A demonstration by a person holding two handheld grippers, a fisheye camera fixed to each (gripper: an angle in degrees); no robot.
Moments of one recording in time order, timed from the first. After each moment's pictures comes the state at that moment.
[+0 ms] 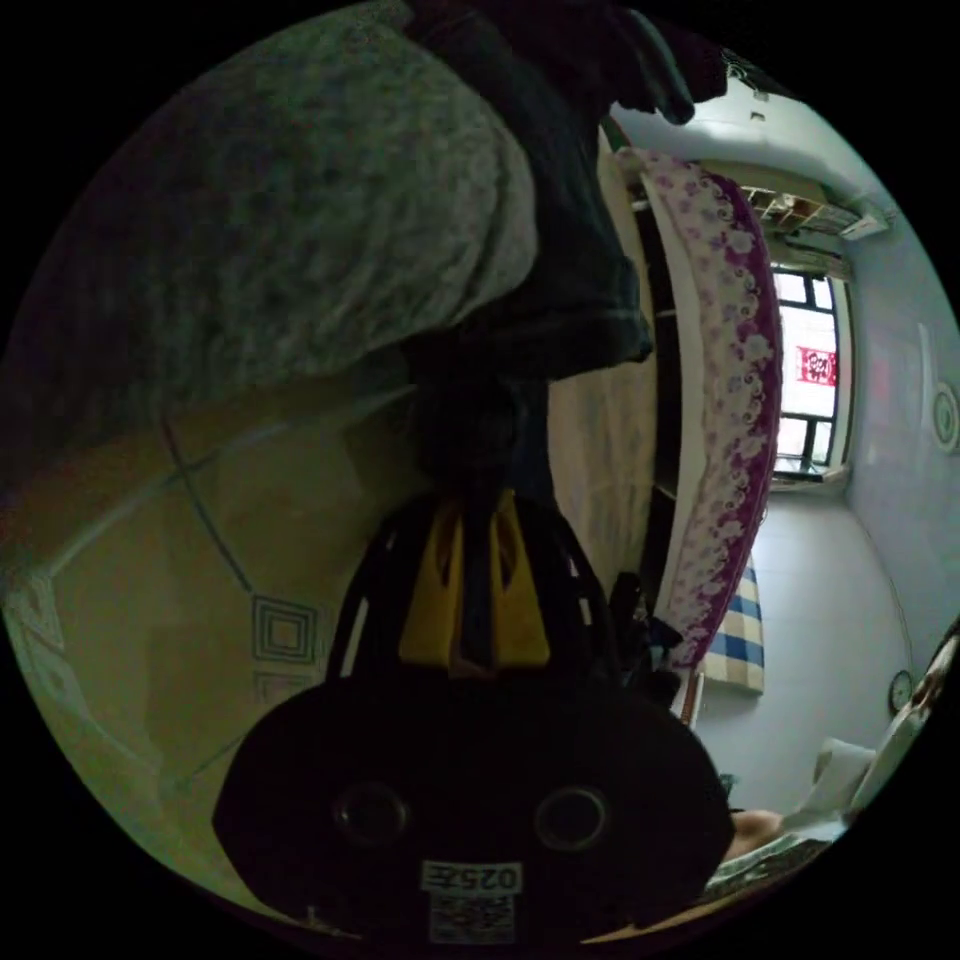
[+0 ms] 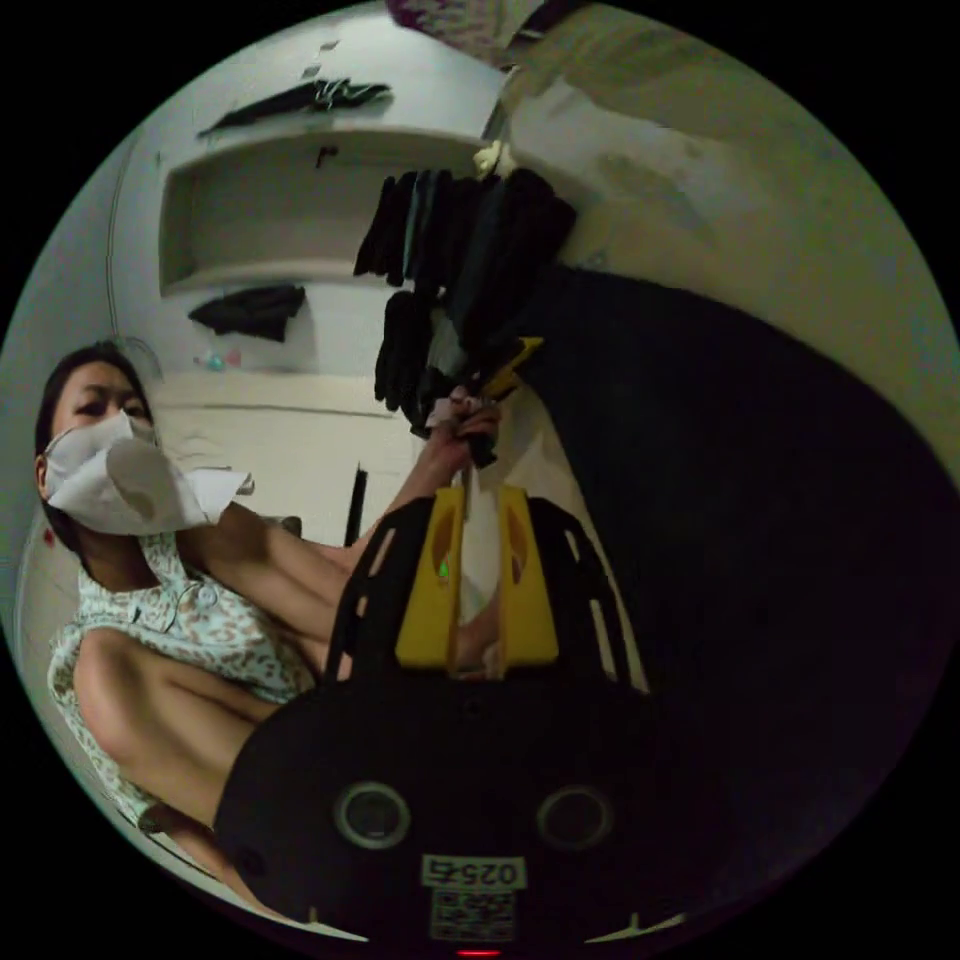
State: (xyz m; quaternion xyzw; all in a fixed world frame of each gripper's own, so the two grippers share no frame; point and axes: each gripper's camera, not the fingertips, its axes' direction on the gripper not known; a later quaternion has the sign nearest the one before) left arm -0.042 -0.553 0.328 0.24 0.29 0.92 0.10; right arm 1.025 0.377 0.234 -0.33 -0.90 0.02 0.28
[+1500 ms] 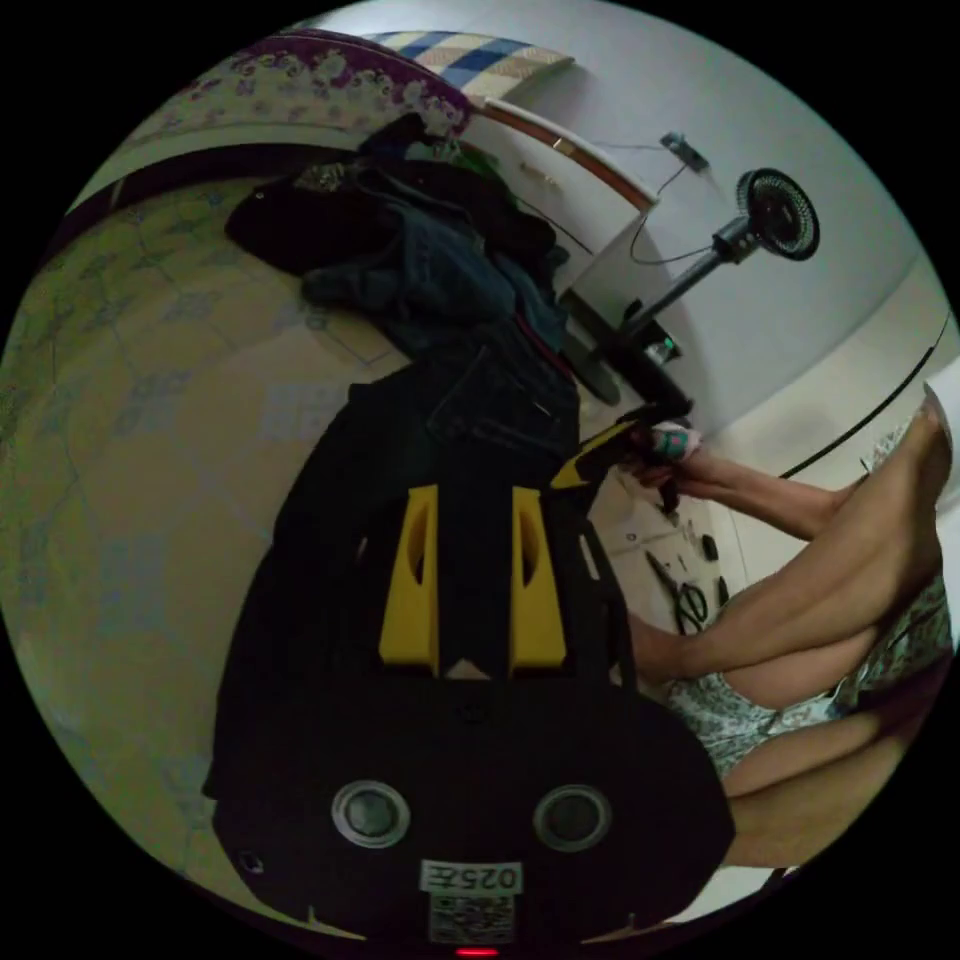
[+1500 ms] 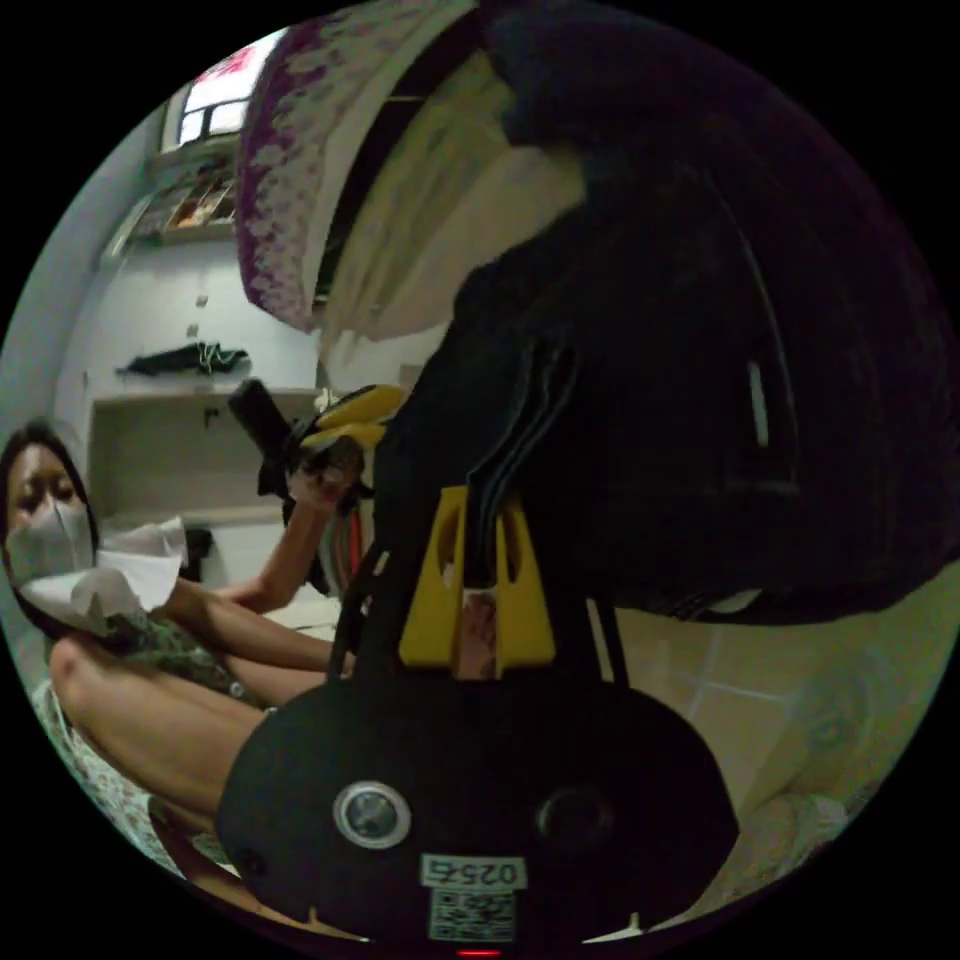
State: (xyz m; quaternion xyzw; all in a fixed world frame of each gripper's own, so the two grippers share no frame) left arm 0.292 -0.660 0.770 0.23 -0.39 0.76 -0.46; right arm 1.563 0.143 0.291 -0.39 -0.70 0.31 0.50
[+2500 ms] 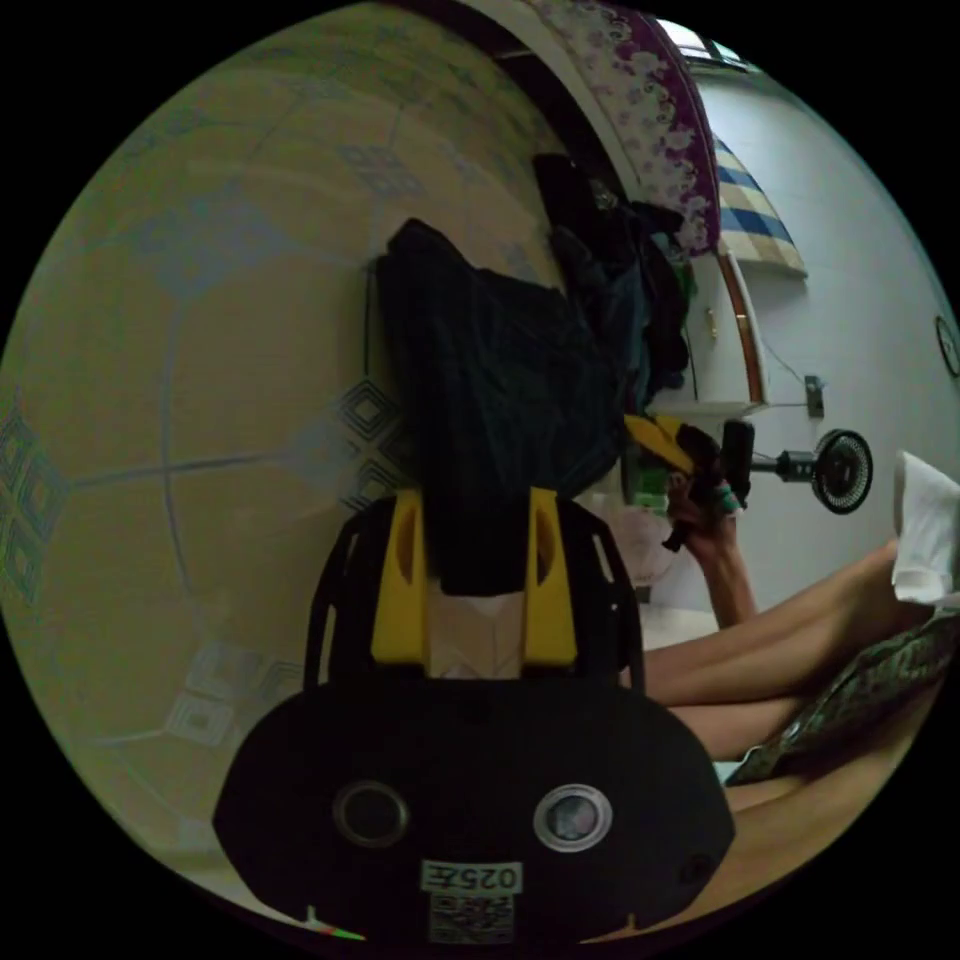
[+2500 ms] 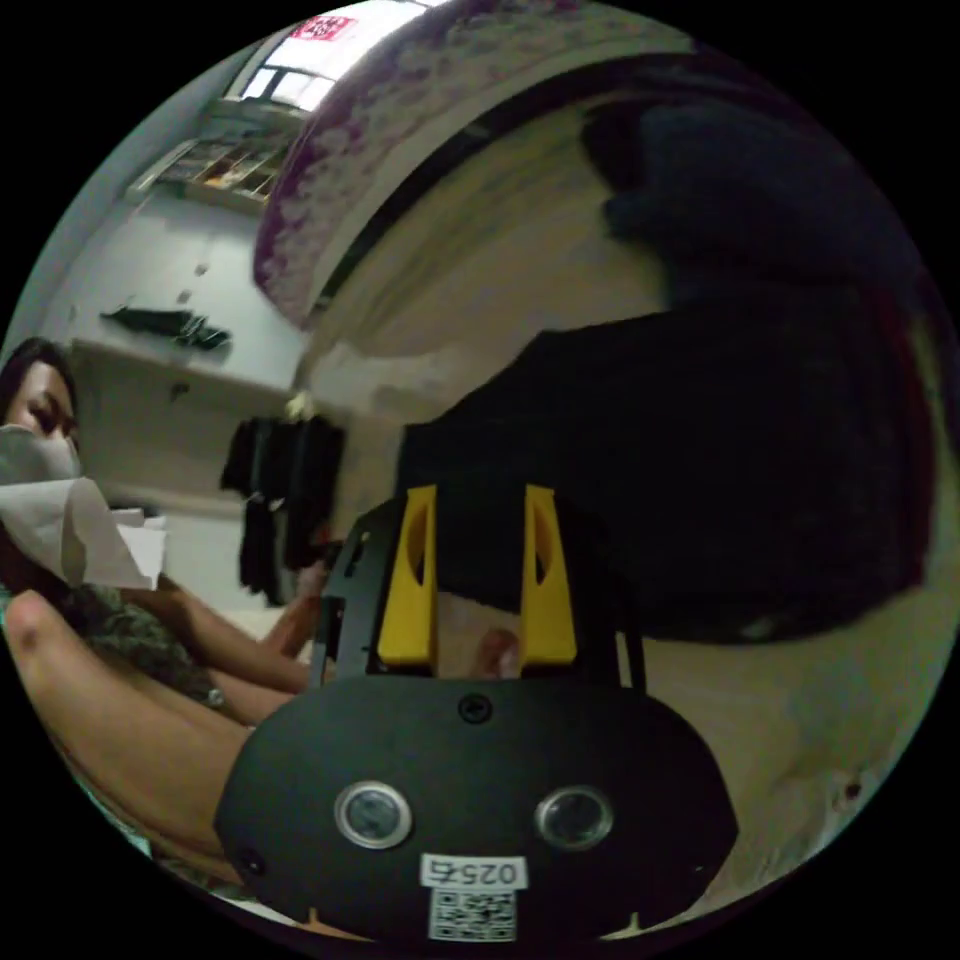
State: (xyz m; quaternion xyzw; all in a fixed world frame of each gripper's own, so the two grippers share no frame) left arm 0.455 -0.612 0.496 0.29 -0.25 0.91 -0.14; right arm 1.478 -0.073 0.184 -0.35 -0.69 0.28 0.56
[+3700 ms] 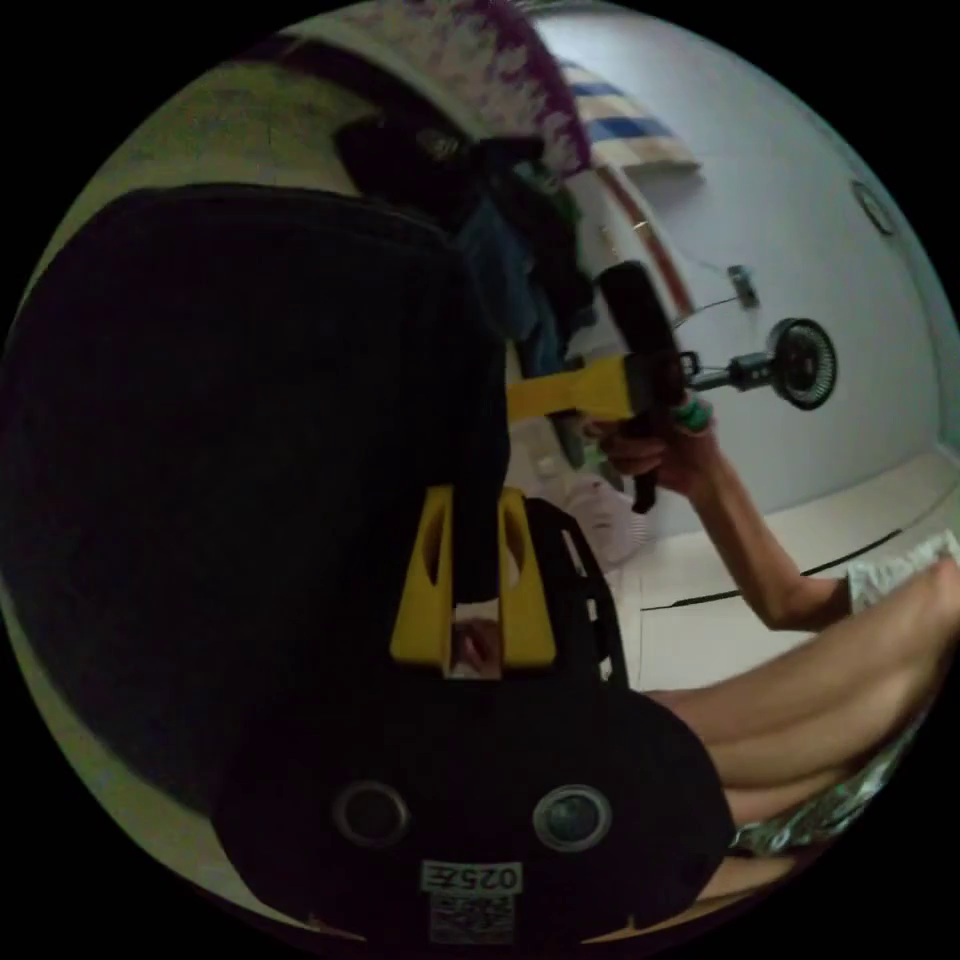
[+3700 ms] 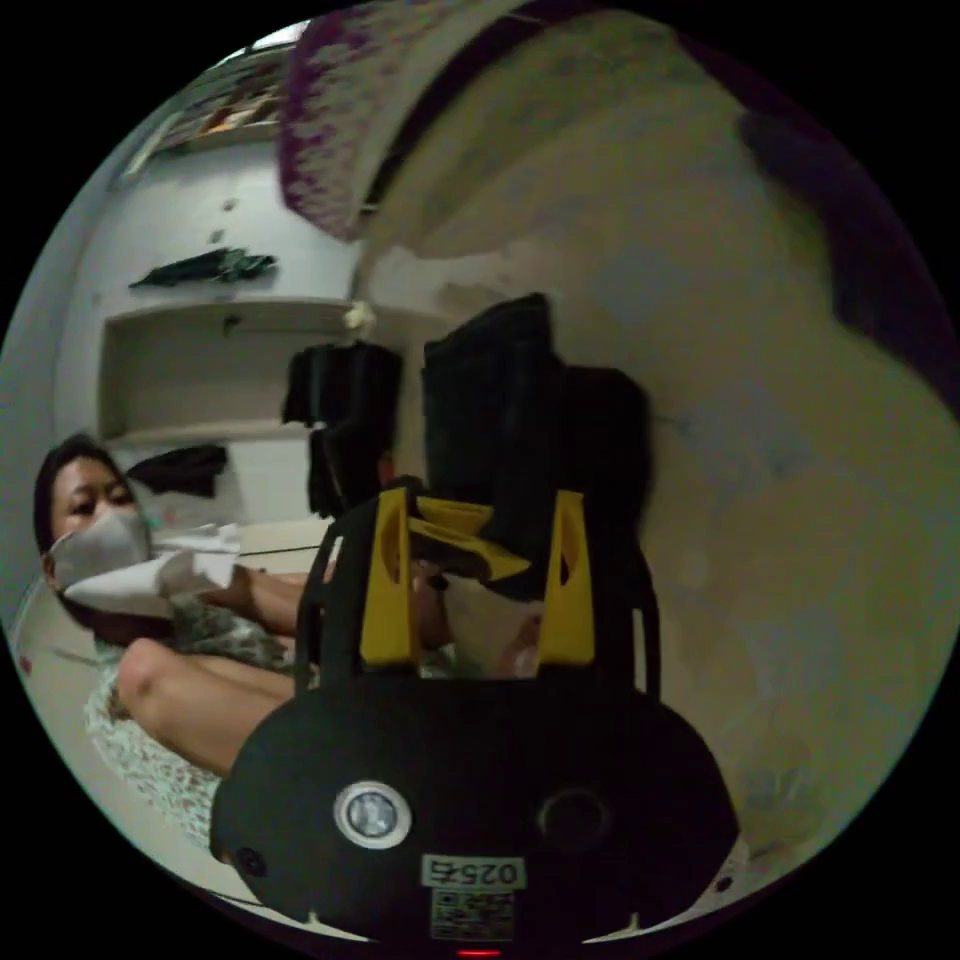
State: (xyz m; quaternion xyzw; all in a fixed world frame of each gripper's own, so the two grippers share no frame) left arm 0.380 -0.601 0.560 0.20 -0.34 0.88 -0.25; right arm 1.392 -0.069 0.257 -0.42 -0.77 0.19 0.45
